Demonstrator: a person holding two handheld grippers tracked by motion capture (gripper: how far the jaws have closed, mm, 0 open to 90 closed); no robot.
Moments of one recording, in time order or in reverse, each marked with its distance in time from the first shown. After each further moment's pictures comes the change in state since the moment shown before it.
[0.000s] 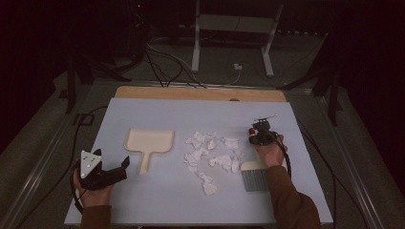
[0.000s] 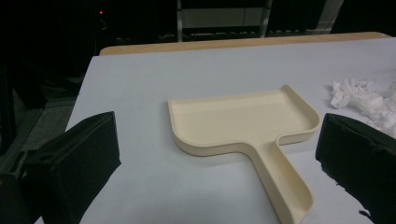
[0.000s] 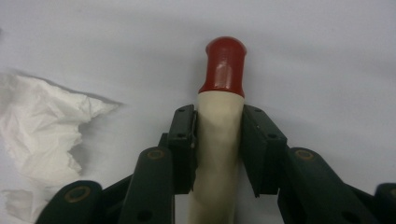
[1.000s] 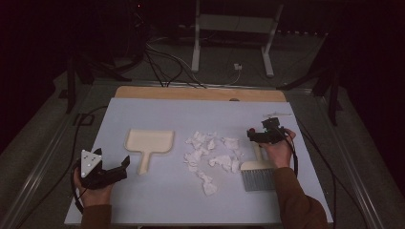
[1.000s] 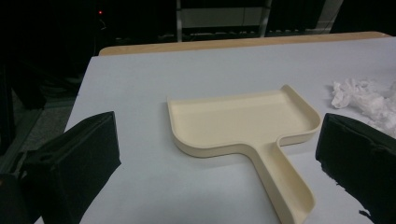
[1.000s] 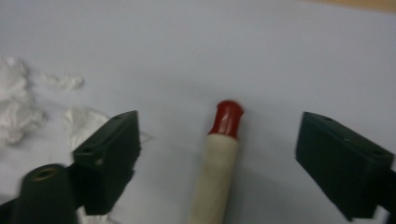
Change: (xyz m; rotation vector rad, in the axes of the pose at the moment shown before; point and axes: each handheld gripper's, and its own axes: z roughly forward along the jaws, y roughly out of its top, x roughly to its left) left arm 0.000 0.001 0.002 0.003 -0.001 0.006; right arm -0.017 -0.003 -0.032 -0.239 0.128 -0.081
